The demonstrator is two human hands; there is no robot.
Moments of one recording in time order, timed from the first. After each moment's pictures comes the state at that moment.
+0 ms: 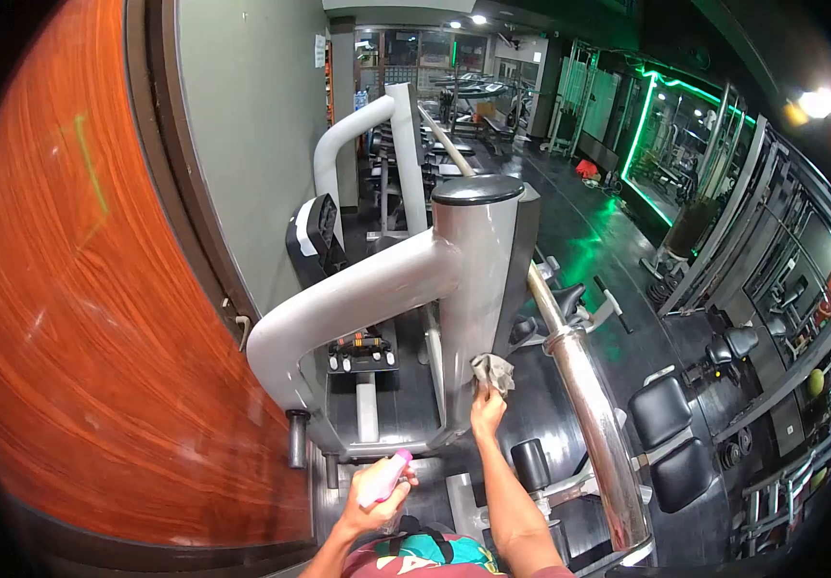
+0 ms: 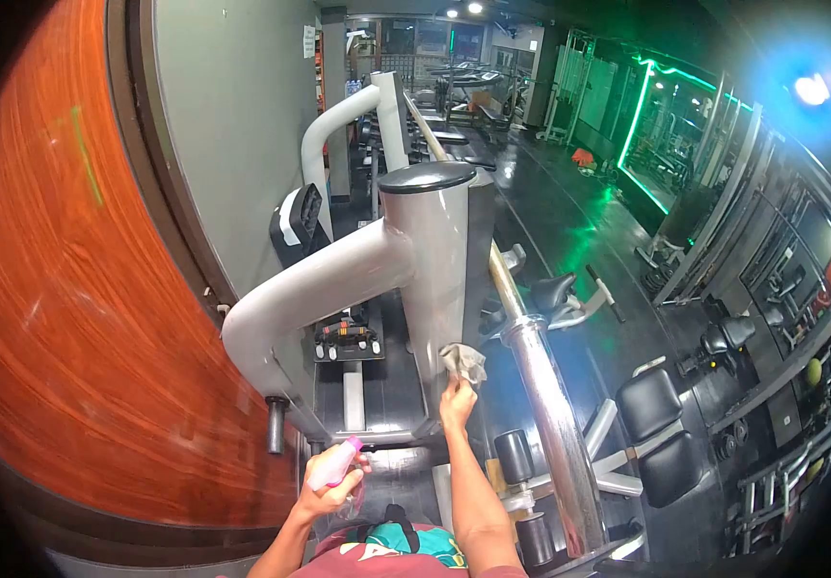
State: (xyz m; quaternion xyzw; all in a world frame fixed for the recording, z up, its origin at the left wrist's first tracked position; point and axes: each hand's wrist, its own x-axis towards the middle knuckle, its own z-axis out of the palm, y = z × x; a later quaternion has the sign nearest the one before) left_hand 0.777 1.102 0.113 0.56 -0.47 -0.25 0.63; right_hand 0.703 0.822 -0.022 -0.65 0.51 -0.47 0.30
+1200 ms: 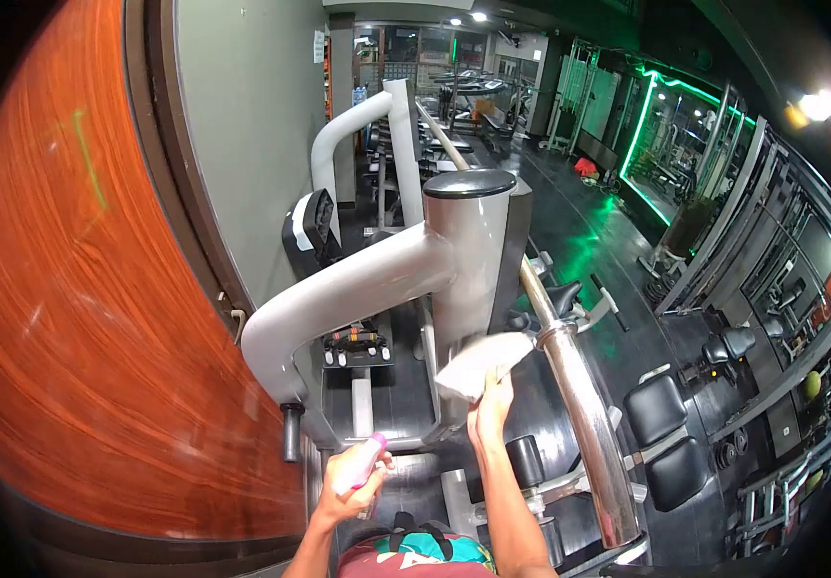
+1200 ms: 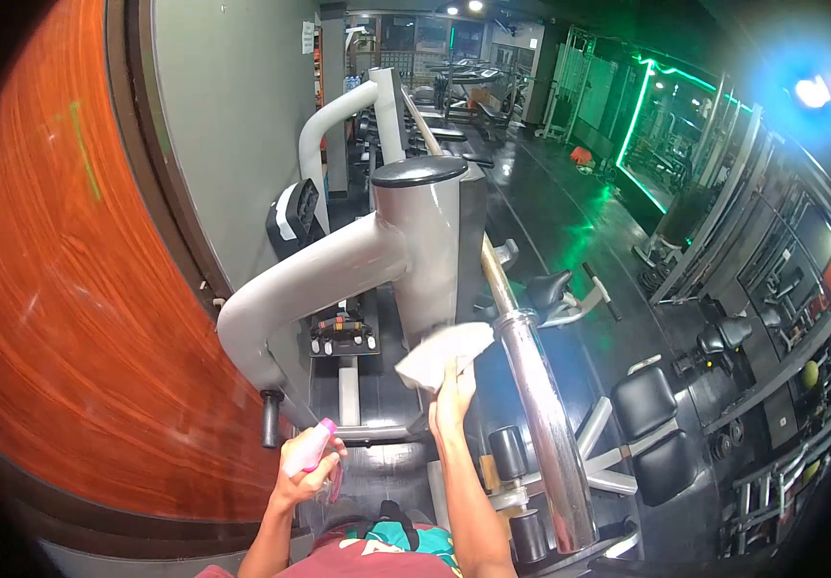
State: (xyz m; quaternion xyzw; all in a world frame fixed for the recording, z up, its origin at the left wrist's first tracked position) left_hand 0.795 1.106 0.128 0.57 -0.52 -0.18 0.62; right_hand 0.700 0.864 0.090 -0.33 0.25 -0.59 0.69
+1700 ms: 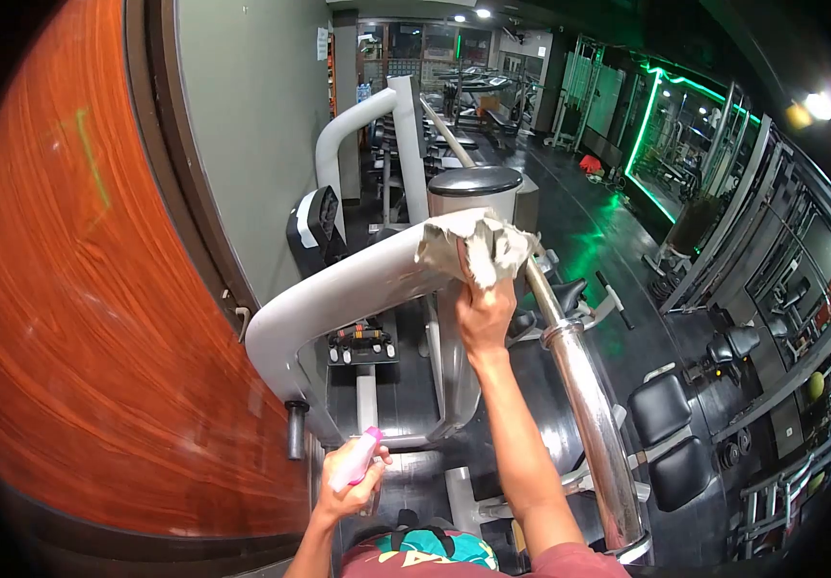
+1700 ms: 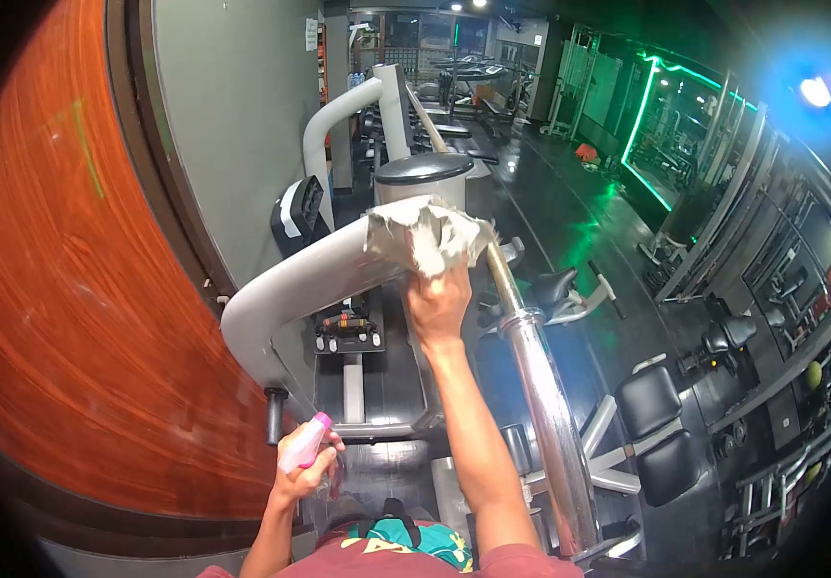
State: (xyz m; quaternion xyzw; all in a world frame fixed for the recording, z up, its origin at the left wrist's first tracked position) left_hand 0.798 1.111 0.134 0.57 -0.44 -0.25 0.64; right_hand 0.770 0.806 0.213 -0.75 0.15 -0.64 -0.05
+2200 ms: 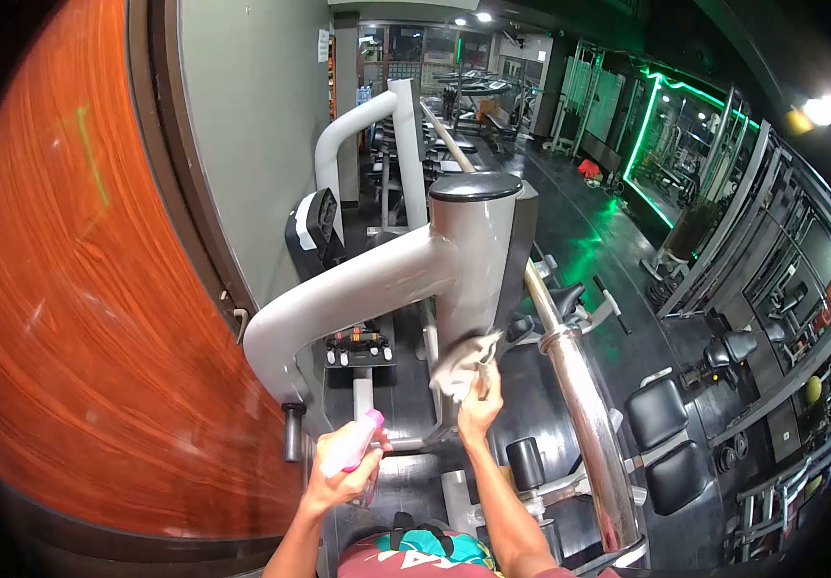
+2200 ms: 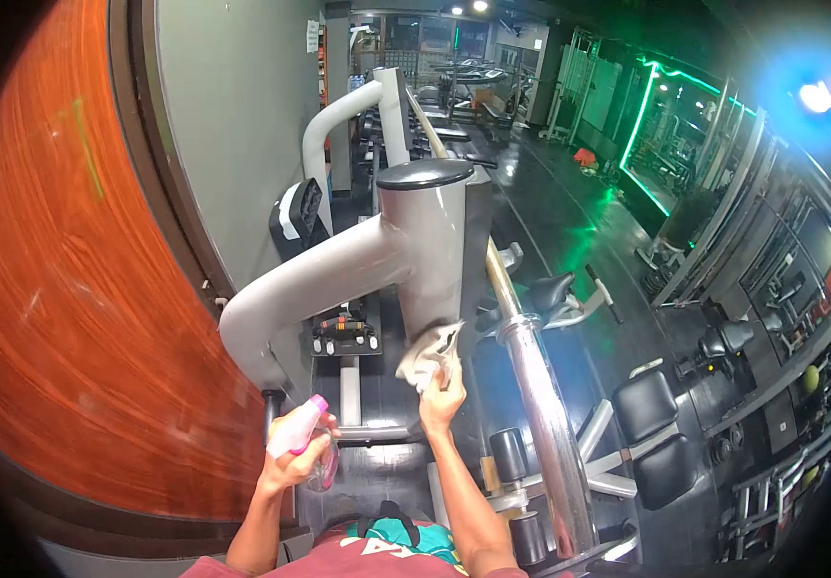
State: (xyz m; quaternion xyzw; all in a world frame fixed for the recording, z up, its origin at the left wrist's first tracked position) left_hand 0.812 1.094 0.168 0.55 -0.50 -0.20 0.63; right_hand 0.711 0.868 0.072 -0.62 0.33 -0.60 0.38
